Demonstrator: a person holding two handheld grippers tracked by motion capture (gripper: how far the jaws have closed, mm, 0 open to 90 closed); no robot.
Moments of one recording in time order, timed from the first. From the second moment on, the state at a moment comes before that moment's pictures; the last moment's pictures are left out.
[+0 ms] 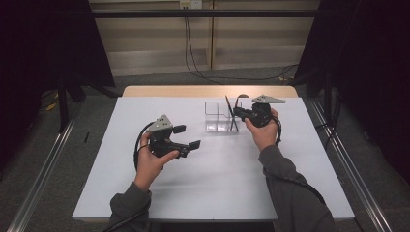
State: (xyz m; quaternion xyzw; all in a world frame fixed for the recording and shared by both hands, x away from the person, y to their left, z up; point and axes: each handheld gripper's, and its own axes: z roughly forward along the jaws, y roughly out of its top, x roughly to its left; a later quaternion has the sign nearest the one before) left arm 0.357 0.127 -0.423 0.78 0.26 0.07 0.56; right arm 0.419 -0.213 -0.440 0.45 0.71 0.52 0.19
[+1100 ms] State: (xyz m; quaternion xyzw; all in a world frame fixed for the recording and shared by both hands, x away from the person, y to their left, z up) left arm 0.354 0.130 -0.423 0.78 0.26 0.07 0.57; right arm 0.413 -0.211 -0.434 0.44 0.69 0.53 0.21
